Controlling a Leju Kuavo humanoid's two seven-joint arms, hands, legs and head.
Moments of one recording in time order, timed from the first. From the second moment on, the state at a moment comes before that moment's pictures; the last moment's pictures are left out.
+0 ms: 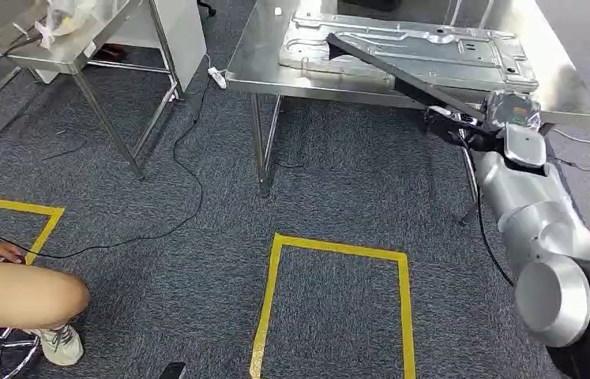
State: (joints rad) left arm -0.25 -0.25 1.48 -0.21 -1.56 0.06 -0.03; right arm -1.22 -0.17 -0.04 -0.33 1.57 -0.18 0.03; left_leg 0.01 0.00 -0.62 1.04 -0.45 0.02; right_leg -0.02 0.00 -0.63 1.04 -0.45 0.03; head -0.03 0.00
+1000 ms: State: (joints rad) left arm -0.25 -0.26 1.48 -0.21 -1.56 0.04 -0.04; right arm -1.15 -0.20 -0.04 -0.32 1.56 -0.22 0.02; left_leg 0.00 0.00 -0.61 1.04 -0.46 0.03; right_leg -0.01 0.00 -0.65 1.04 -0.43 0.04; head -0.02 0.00
